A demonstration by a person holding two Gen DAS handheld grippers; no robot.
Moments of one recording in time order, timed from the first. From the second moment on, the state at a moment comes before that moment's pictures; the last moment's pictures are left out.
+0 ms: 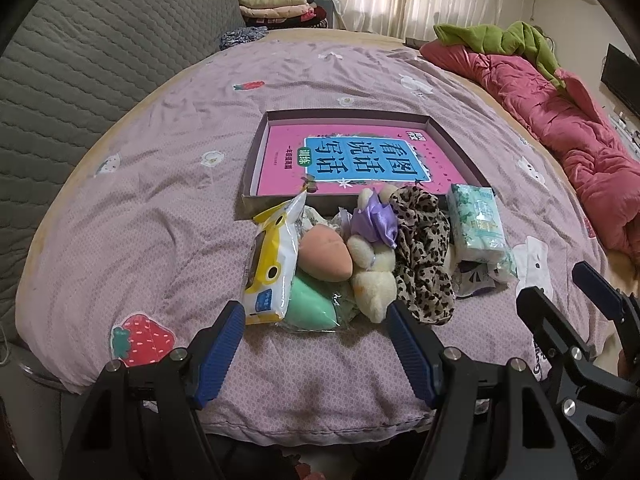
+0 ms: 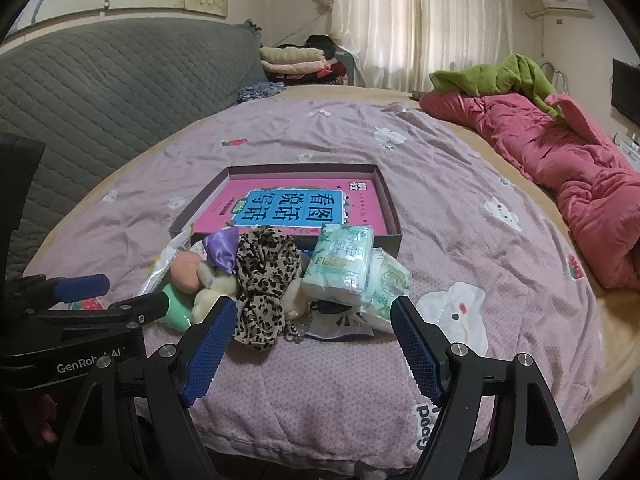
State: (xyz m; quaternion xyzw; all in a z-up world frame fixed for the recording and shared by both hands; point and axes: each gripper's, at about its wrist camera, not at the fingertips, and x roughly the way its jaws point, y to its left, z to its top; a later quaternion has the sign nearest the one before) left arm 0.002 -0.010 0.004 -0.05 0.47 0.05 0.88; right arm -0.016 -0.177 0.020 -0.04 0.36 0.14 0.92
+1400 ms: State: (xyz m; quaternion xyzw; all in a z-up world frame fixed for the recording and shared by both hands) left arm 0.004 -0.008 0.000 -0.04 0.48 0.05 0.88; right arm -0.015 -0.173 0.019 -0.04 0.36 0.14 0.92
